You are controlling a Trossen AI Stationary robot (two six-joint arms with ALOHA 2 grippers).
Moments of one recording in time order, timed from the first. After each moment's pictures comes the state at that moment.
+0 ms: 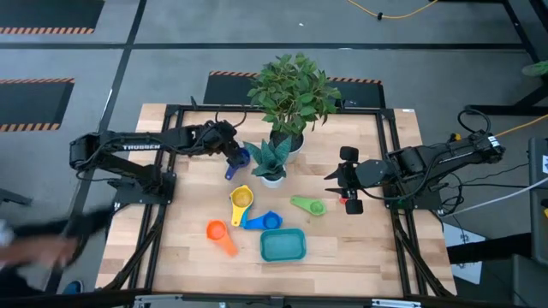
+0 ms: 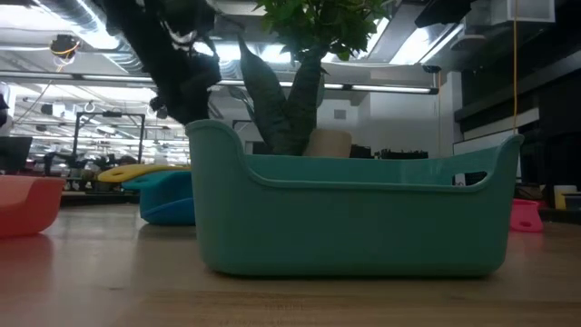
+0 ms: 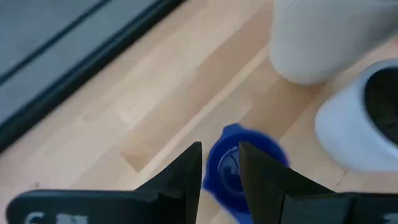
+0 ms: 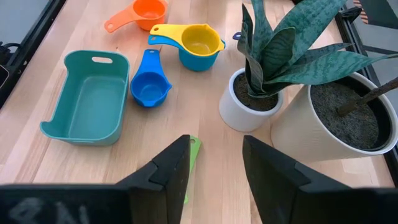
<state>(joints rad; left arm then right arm) 0.32 1.22 0.79 -0.44 -0.32 -0.33 0.30 1.08 1.04 -0.70 0.27 0.05</state>
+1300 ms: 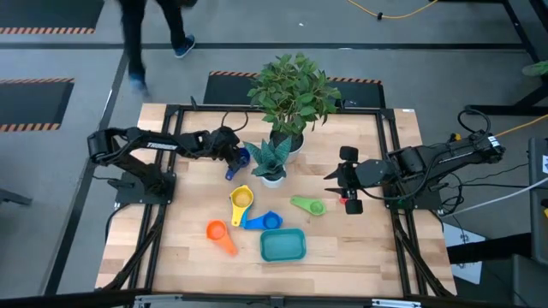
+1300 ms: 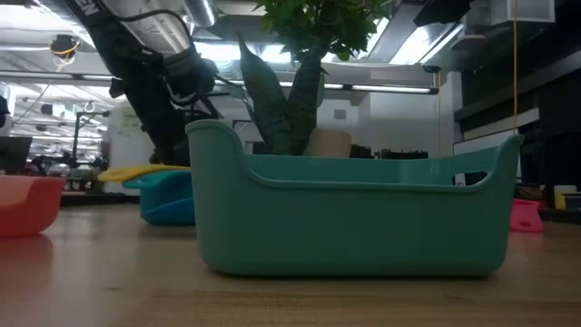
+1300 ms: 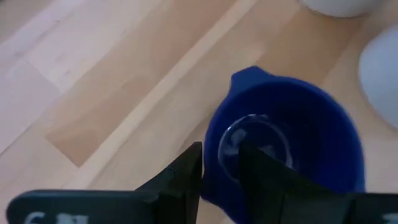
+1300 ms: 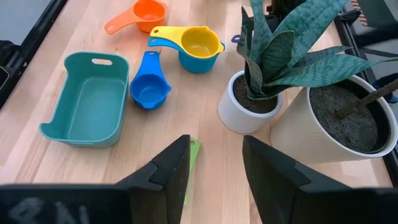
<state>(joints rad) 0.43 1.42 0.58 -0.07 -0.11 -0.25 0.30 1.08 1.04 -0.69 0.27 0.04</state>
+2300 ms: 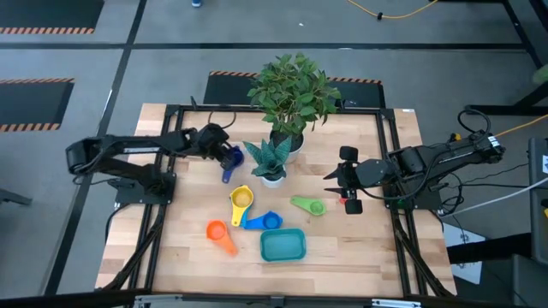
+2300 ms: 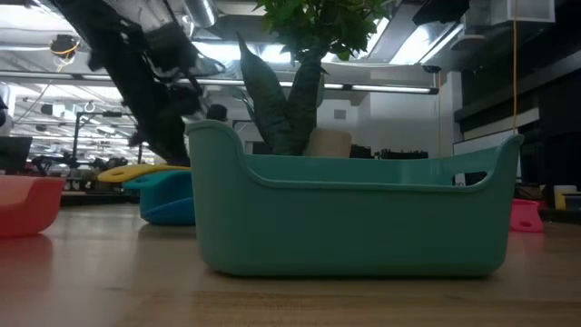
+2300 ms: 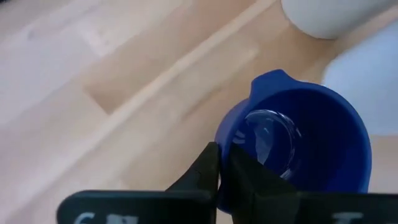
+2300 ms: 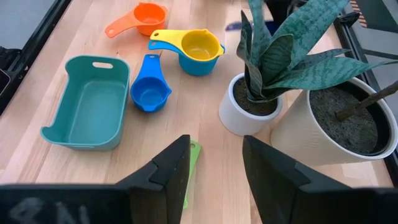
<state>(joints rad) 0.43 1.15 0.58 -0.33 -0.09 -0.42 0.30 1.08 1.04 -0.68 0.27 0.04</state>
